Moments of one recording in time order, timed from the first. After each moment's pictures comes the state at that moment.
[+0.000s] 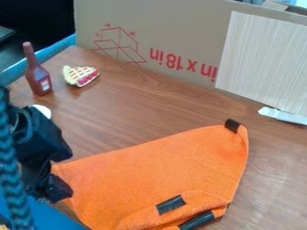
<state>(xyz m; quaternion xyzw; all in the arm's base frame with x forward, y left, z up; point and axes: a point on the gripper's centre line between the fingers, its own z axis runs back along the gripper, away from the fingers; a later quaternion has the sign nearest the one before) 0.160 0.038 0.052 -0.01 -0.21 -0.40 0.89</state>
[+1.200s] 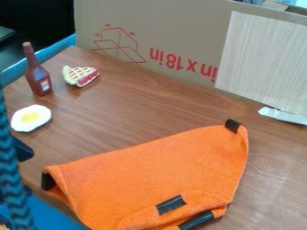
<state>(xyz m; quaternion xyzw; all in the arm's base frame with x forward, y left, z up) 0.137 0.095 0.033 0.00 -0.29 -0.39 0.87</state>
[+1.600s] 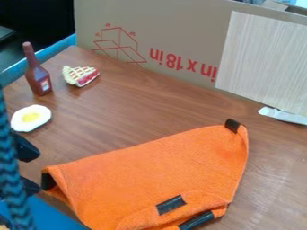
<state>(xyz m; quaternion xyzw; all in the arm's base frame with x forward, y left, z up) 0.151 0.095 0.020 -0.02 -0.27 -0.37 0.89</state>
